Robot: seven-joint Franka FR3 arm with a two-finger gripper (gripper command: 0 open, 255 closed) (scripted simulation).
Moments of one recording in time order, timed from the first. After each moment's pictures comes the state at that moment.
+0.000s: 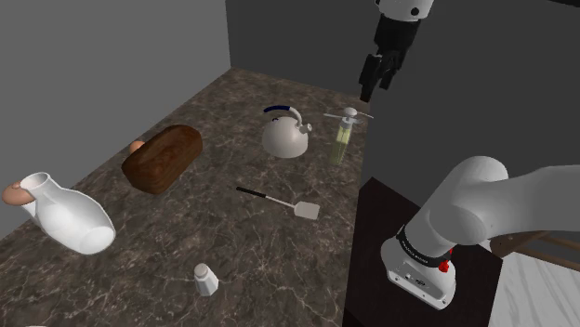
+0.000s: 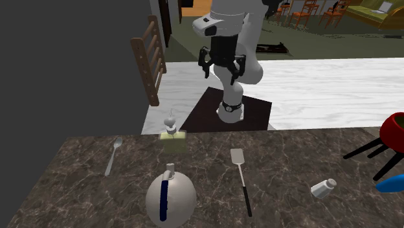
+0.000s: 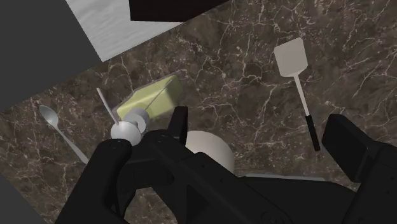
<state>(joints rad) -0.02 -0.81 0.01 -2.32 -0.02 1.49 -0.01</state>
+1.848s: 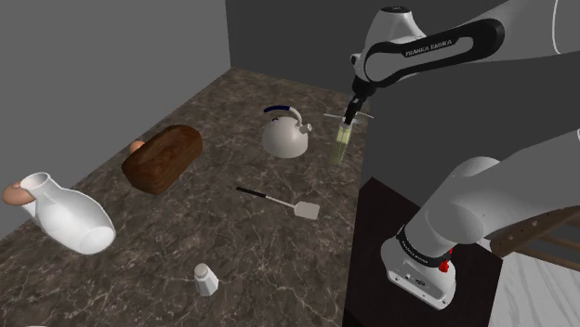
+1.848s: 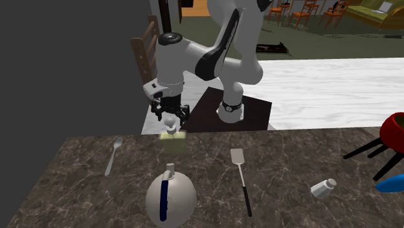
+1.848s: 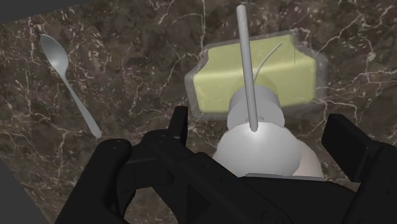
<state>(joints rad) -0.06 -0.45 -0.32 -2.57 -0.26 2.26 -0.43</state>
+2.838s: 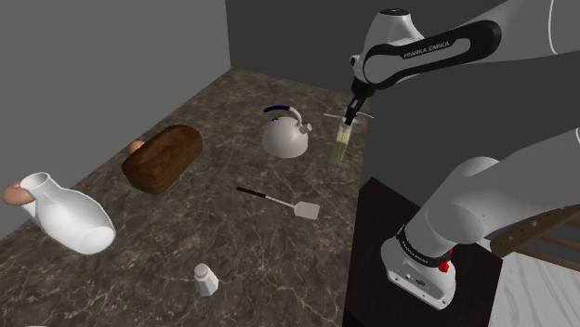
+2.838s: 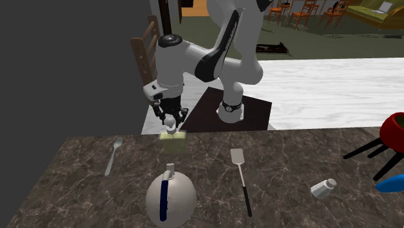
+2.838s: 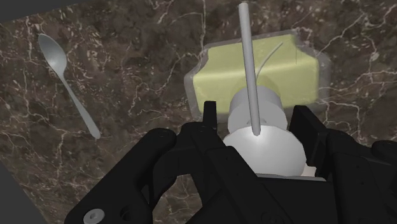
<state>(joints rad) -0.06 -0.44 -0.32 -2.58 -0.26 2.27 -0.43</state>
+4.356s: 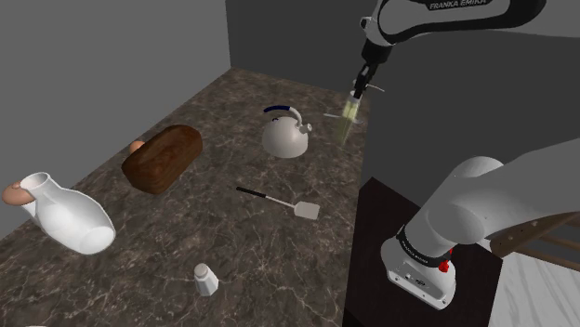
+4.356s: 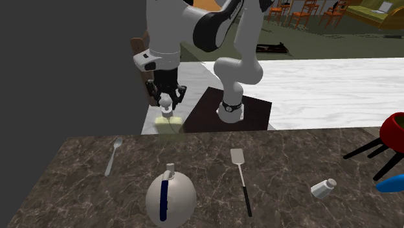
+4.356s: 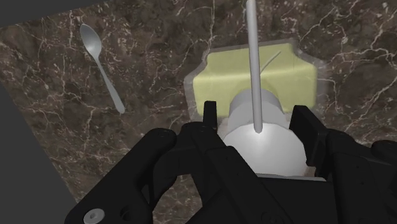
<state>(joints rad) -0.05 -0.52 -0.28 -2.37 -0.23 1.98 -0.45</state>
